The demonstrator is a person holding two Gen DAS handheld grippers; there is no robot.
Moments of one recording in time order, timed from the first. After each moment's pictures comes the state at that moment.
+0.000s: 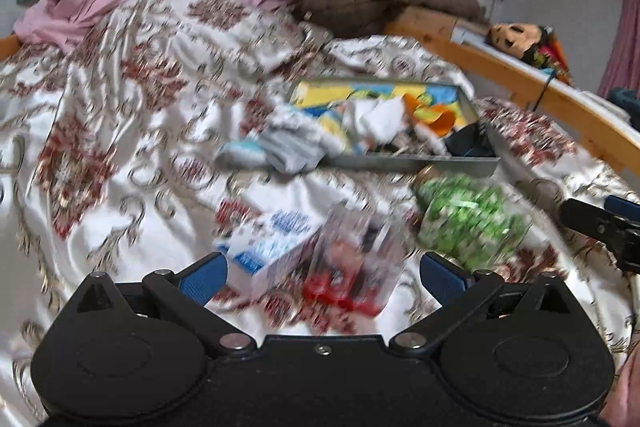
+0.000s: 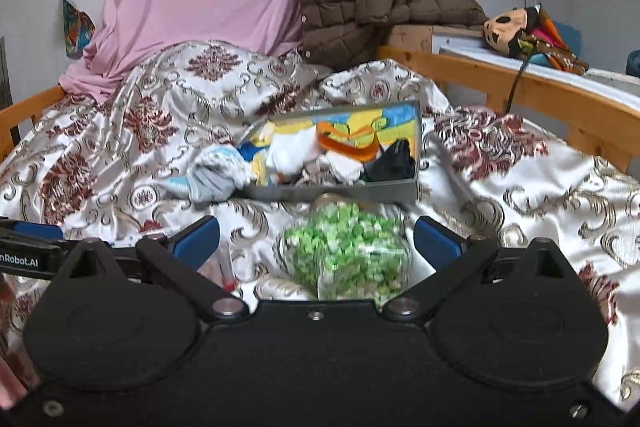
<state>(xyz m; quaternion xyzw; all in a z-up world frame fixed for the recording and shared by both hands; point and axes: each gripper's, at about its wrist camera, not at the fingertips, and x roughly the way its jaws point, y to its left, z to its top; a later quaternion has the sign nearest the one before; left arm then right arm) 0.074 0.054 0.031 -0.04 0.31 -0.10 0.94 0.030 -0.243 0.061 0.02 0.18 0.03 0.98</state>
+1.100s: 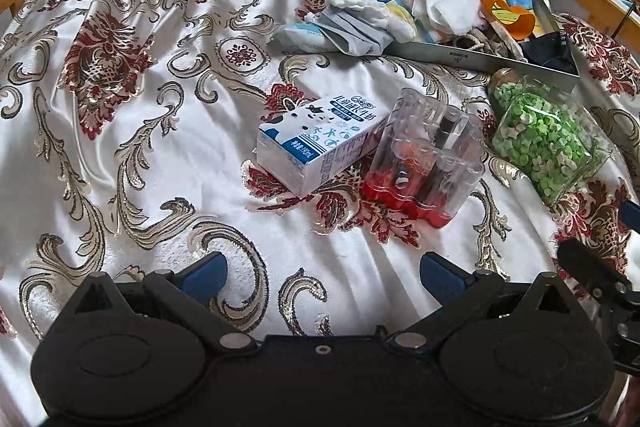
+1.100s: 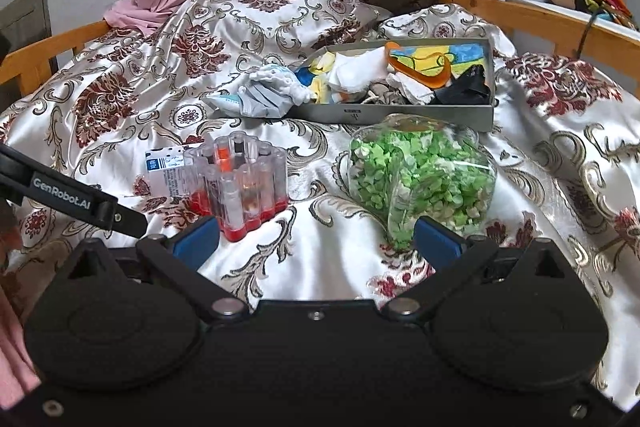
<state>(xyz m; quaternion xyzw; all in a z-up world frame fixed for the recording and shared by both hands) 0.095 0.053 -0.003 -0.03 0.46 -0.02 0.89 0.052 -0.207 -0.001 -0.02 0.24 0.11 0.96</state>
